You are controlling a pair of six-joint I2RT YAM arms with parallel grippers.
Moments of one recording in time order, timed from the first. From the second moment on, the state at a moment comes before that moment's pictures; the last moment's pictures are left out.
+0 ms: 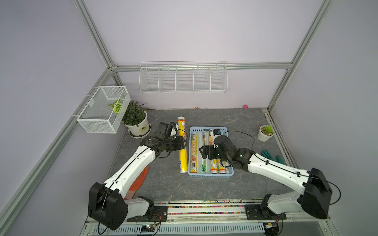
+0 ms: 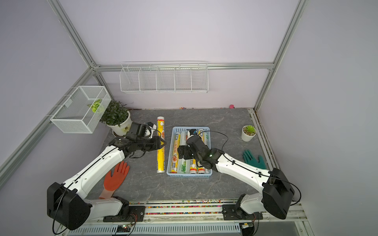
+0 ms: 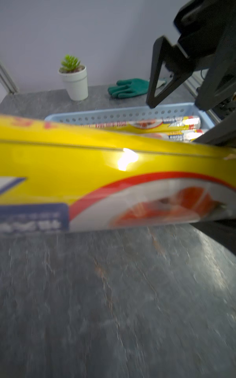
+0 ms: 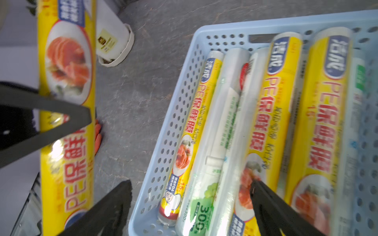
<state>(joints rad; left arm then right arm) -0.48 1.31 1.09 -0.62 0.34 -0.54 0.85 1.36 0.98 -0.33 0.14 0.67</state>
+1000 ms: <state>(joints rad) -0.70 1.77 1.32 -0.59 0.36 -0.68 0.76 1.20 0.84 -0.41 0.21 0.78</state>
